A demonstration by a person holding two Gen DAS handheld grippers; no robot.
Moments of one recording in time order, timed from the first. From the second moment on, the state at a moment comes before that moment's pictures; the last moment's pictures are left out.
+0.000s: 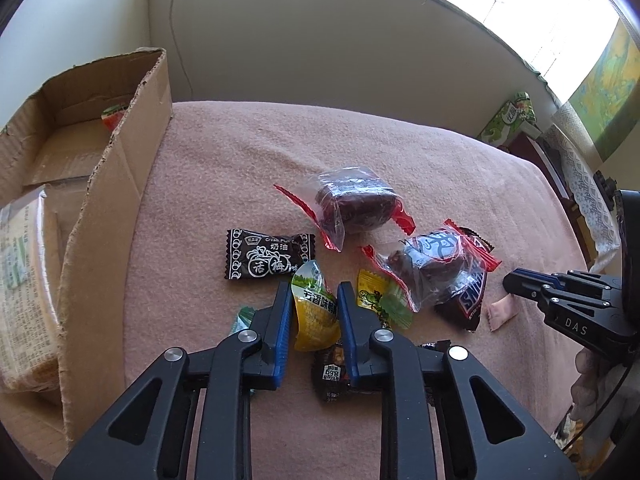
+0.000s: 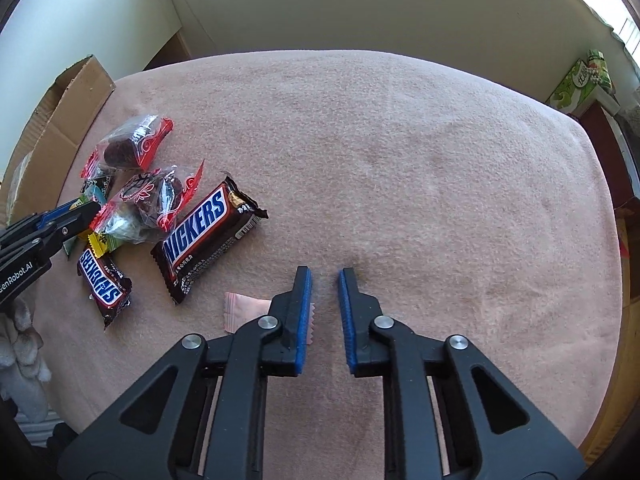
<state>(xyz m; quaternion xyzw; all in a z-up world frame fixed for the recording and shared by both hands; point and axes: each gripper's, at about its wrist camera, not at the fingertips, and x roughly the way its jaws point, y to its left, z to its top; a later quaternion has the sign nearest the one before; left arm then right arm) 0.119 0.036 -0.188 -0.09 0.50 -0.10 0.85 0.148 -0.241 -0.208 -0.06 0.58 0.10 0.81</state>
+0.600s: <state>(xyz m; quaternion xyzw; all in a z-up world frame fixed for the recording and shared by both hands) 0.114 0.042 -0.179 -0.12 0.50 -0.10 0.85 0.144 -0.251 -0.189 -0.05 0.58 0.27 0.77</state>
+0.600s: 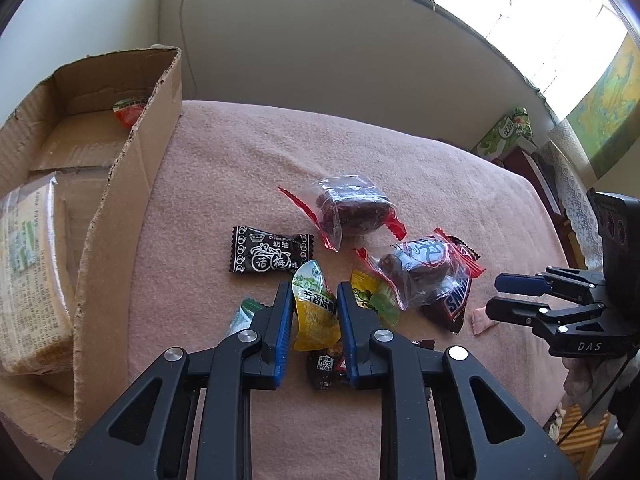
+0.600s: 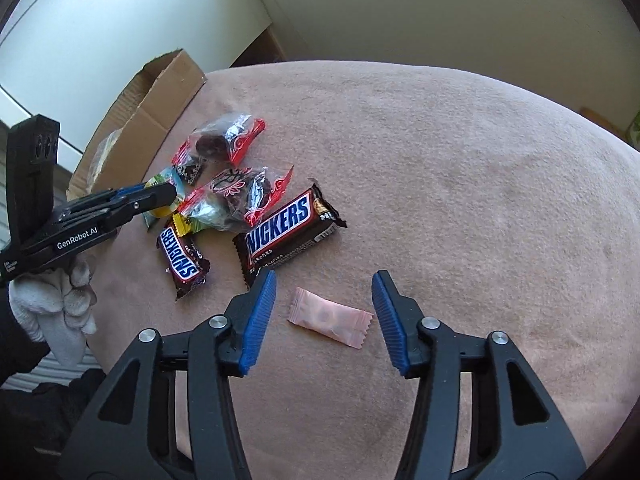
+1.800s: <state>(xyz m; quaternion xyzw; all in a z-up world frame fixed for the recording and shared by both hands) 0.077 0.109 -0.124 -0.19 0.45 -0.05 0.87 0.119 -0.187 -0.134 -0.14 0.52 0.26 0.80</state>
